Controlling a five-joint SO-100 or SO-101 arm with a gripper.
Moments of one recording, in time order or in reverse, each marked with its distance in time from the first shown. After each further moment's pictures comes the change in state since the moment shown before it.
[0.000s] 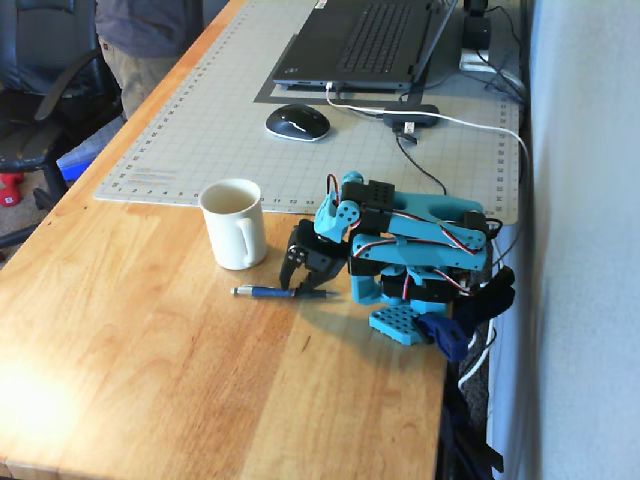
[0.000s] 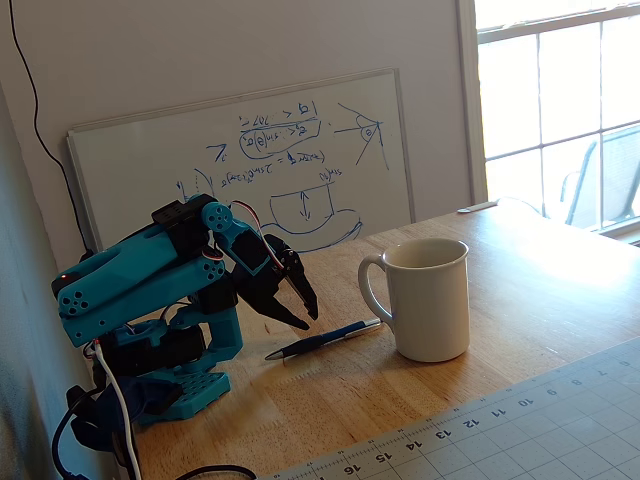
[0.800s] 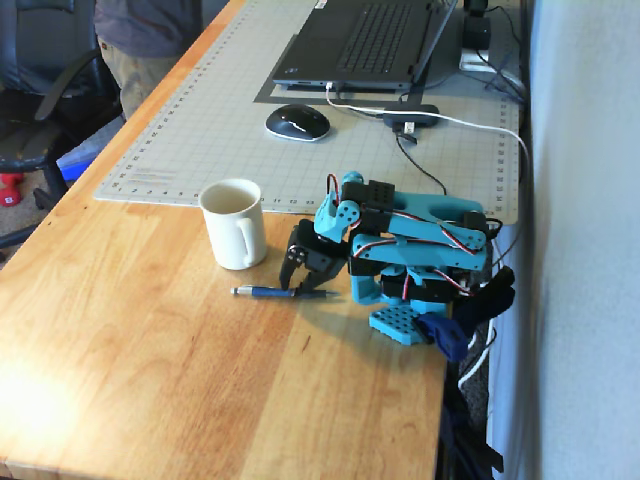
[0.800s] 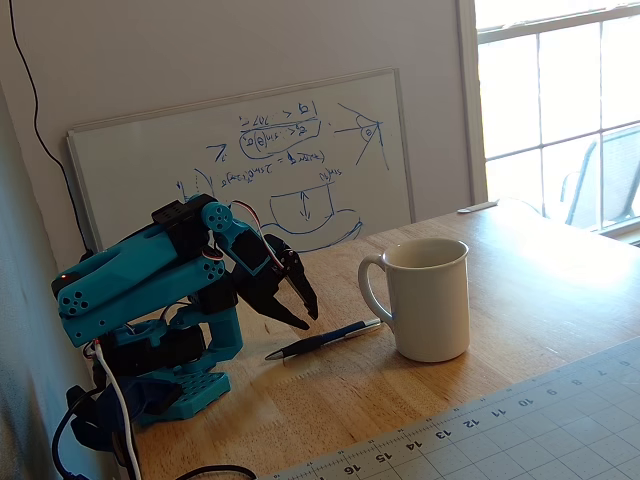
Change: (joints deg) arm 0.0 -0.2 0.0 0.0 0.0
